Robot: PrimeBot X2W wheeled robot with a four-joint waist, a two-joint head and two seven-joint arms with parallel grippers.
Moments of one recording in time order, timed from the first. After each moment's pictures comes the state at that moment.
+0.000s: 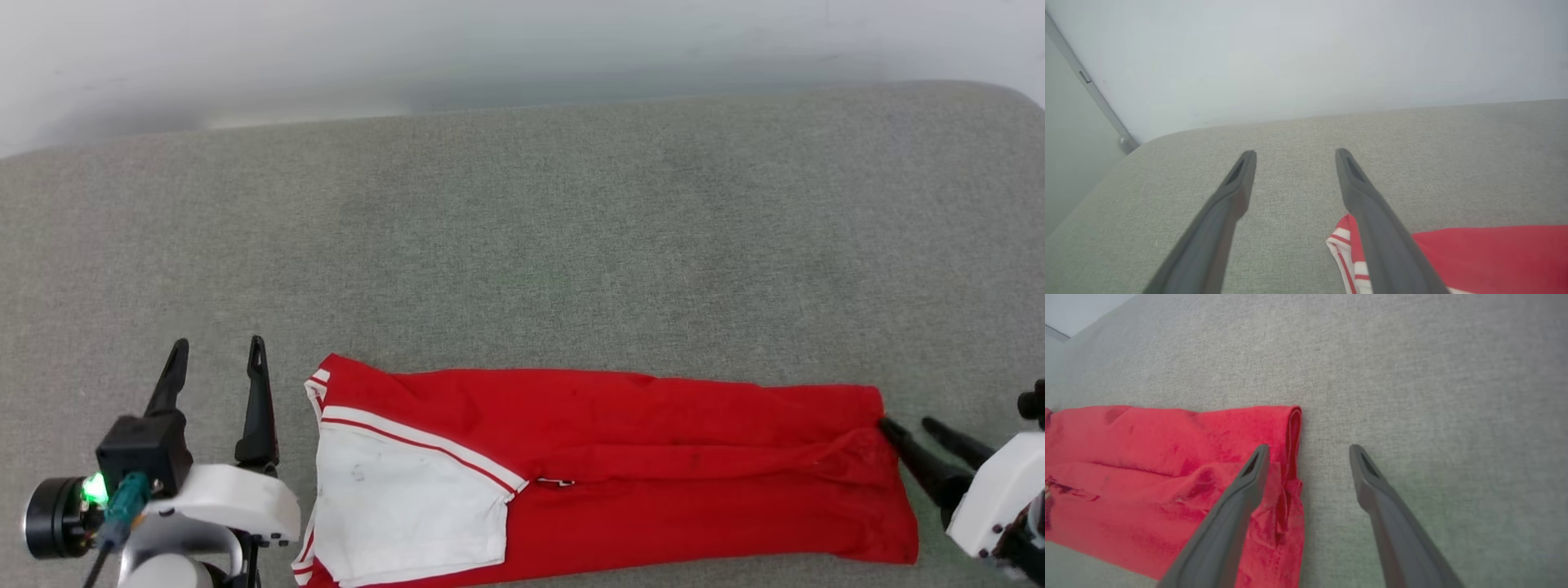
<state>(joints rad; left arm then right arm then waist) -0.17 0.67 -0.53 -0.08 -0.68 0.53 -0.26 -0.32 -0.74 0.62 0.44 1.15 0.13 0.03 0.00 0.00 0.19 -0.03</state>
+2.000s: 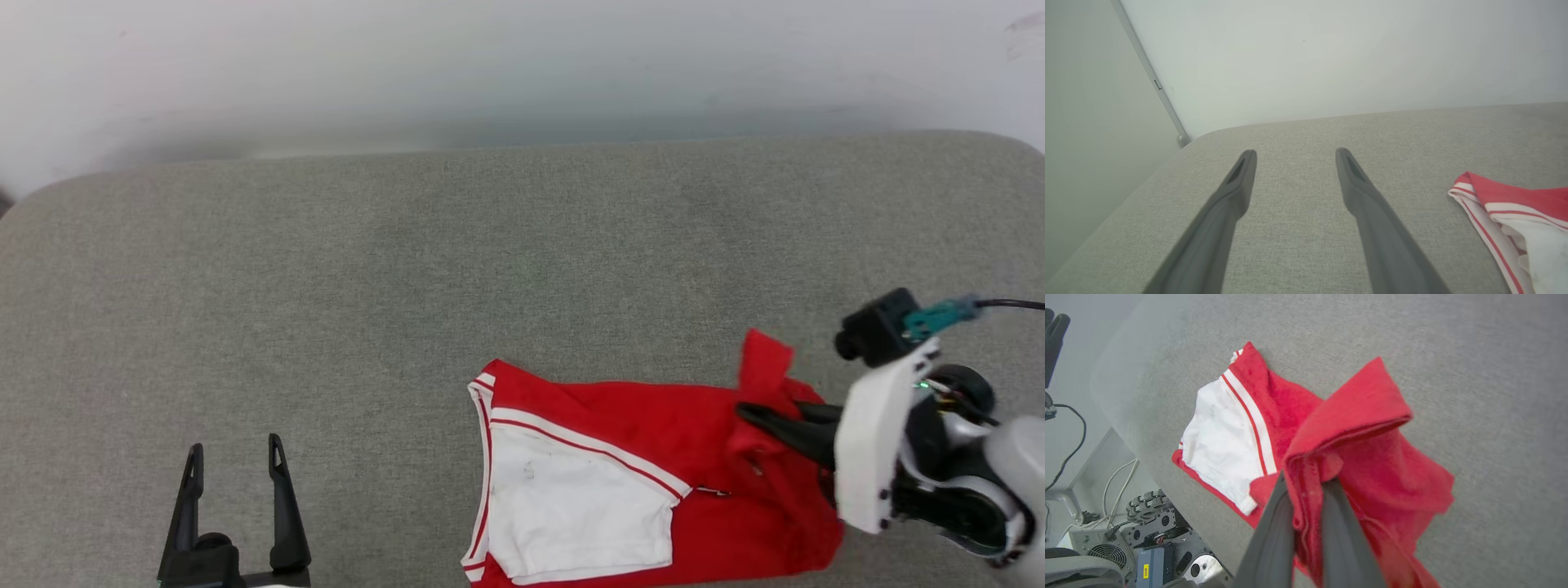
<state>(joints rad) 0.20 0.12 -0.05 -0.13 -0.03 0.24 -0.26 -0.44 -0.73 0.69 0.04 1.06 0.13 0.49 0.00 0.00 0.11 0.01</state>
